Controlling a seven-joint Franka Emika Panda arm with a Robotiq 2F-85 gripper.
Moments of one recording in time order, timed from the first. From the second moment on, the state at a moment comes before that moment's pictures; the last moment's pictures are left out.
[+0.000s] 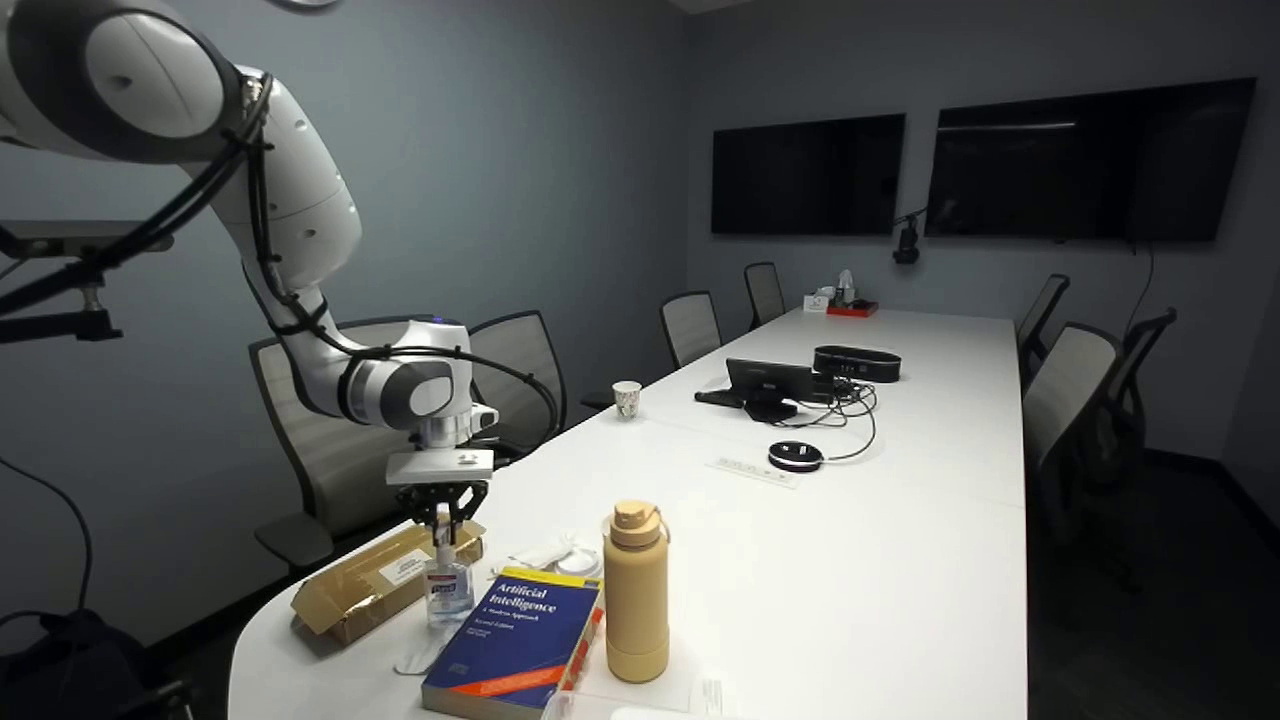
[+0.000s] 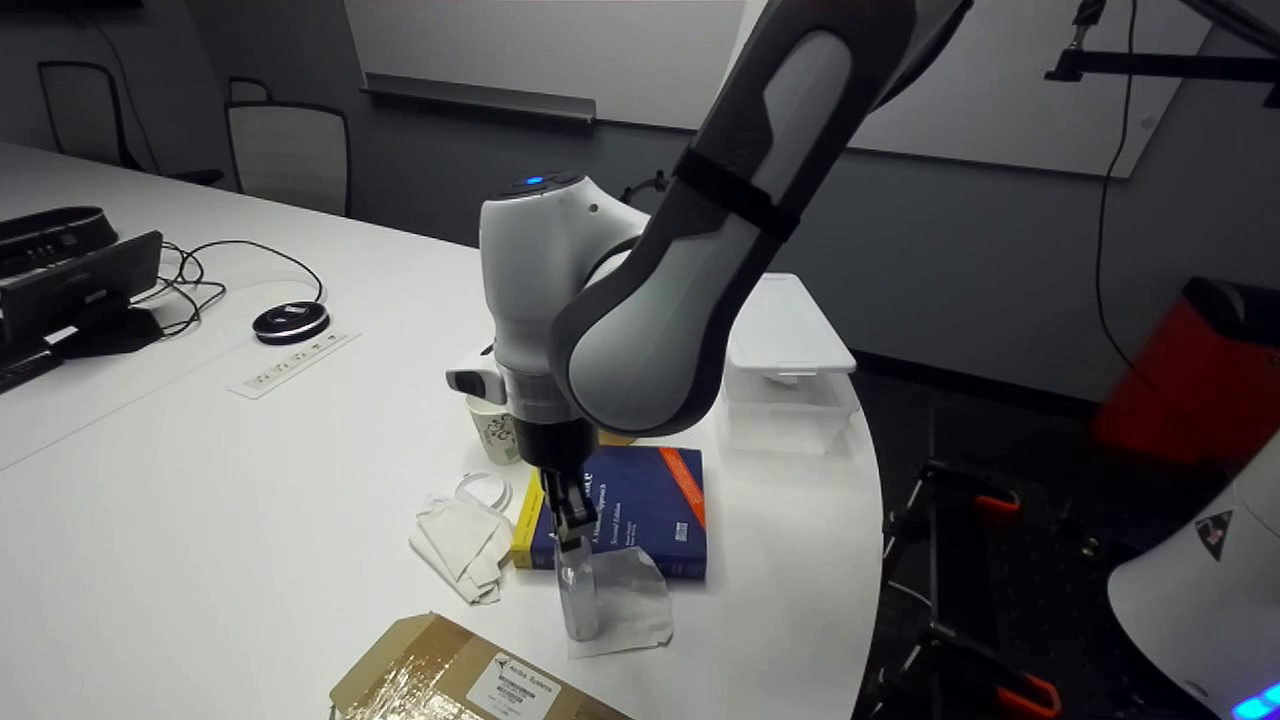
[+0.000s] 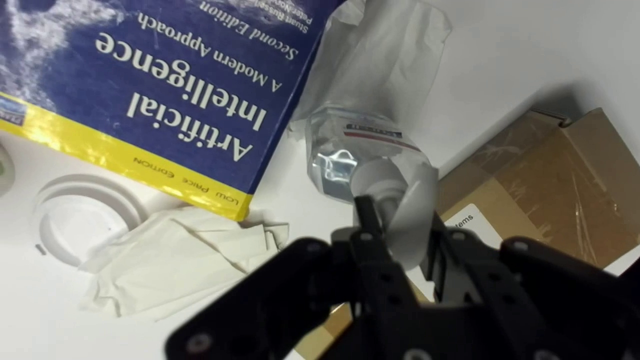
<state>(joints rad) -0.02 0.56 0.18 -2.14 -0.09 2.69 -0.62</state>
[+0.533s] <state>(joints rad) -0.14 0.45 0.21 -2.23 0.01 2.69 -0.61</state>
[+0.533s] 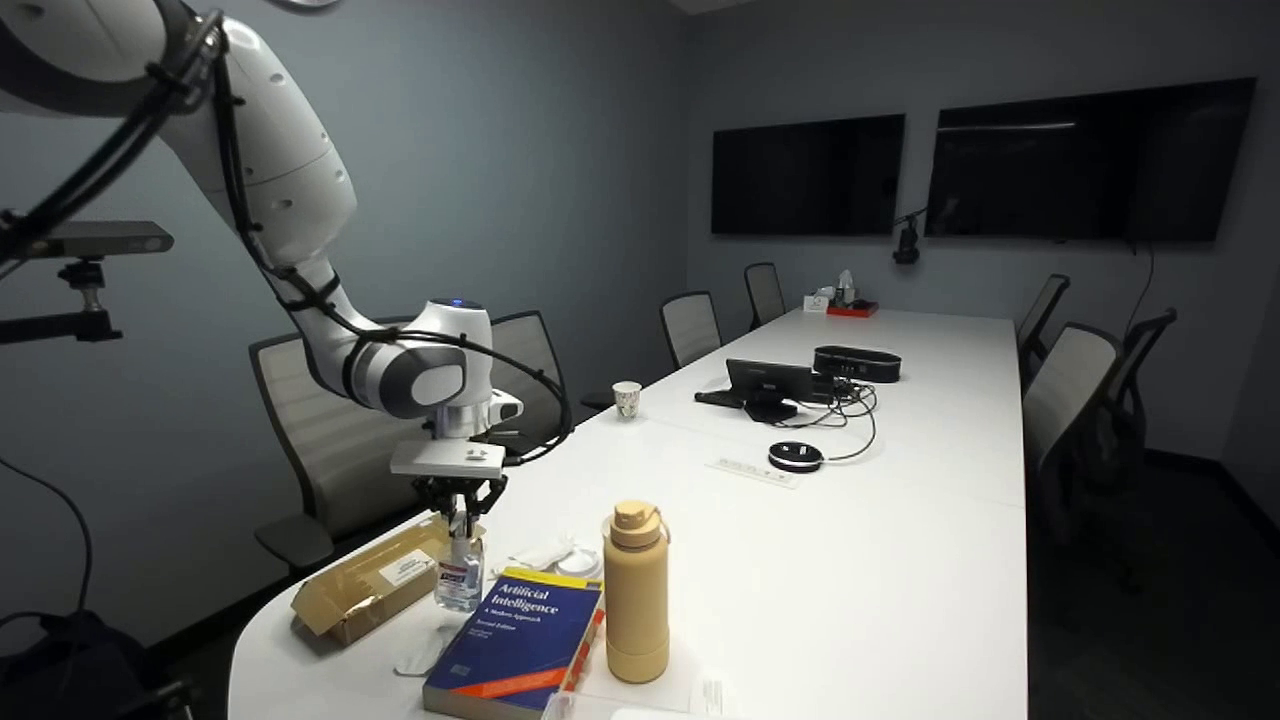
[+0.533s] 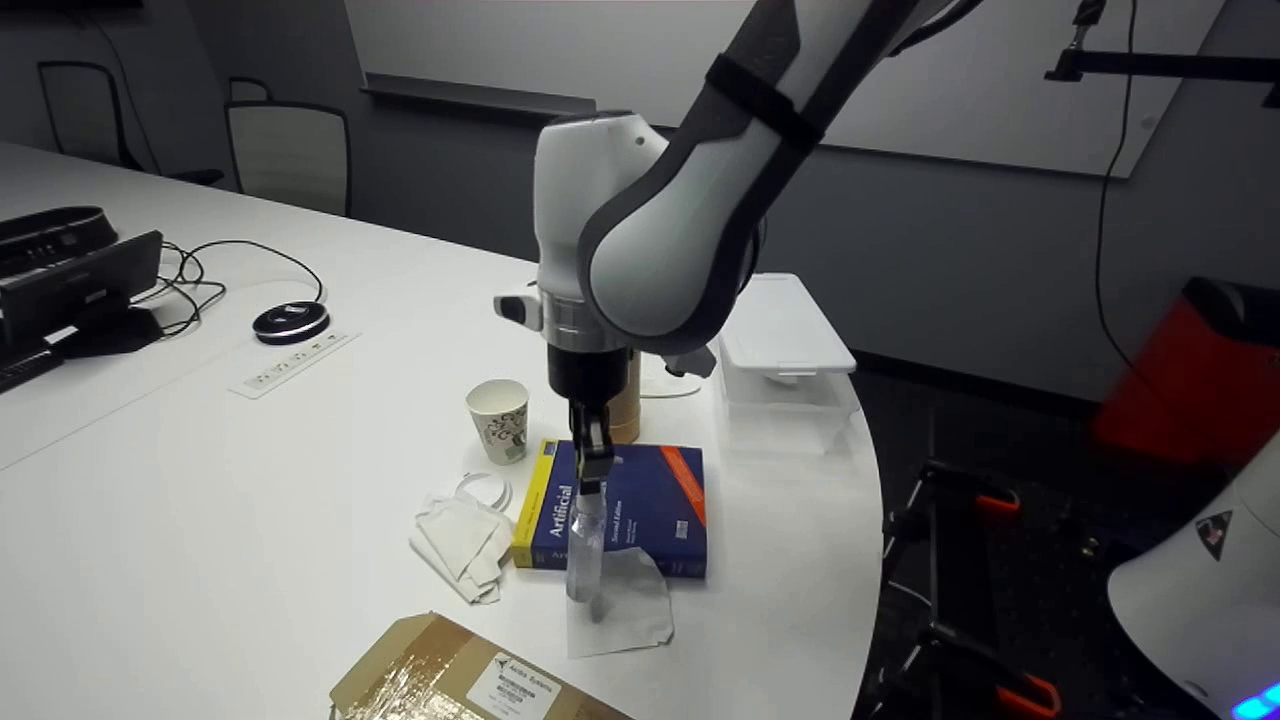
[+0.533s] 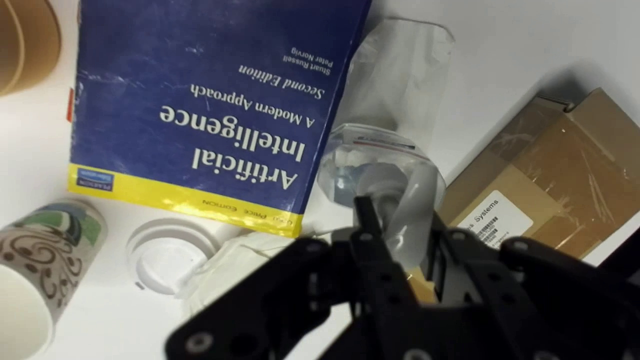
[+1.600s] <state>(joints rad) -0.25 -0.02 -0.08 -2.50 0.06 2.60 -0.43</state>
